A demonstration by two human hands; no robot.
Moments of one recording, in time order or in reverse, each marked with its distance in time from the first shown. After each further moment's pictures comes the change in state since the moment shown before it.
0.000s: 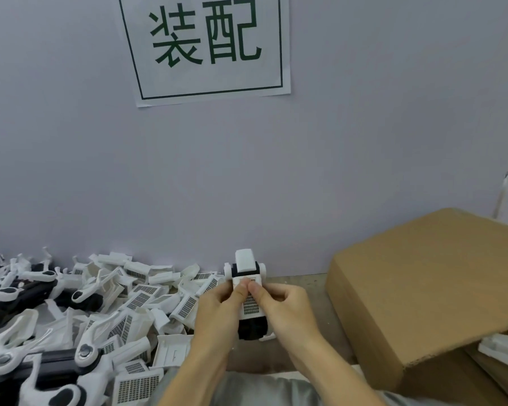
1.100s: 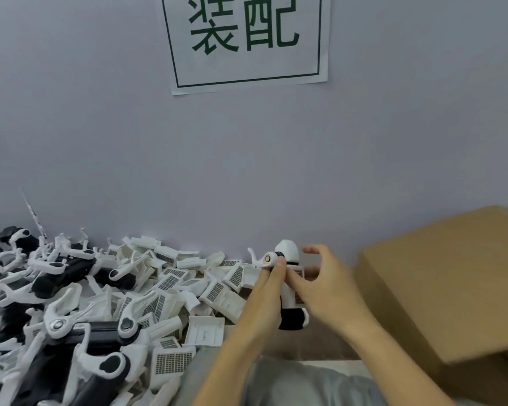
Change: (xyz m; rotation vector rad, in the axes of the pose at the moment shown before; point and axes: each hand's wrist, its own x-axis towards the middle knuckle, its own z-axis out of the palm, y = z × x) left_hand -0.010 0.008 0.008 -0.033 -0.295 -0.087; right_hand 0.002 -0.027 -0.016 -0.544 0.076 -0.162
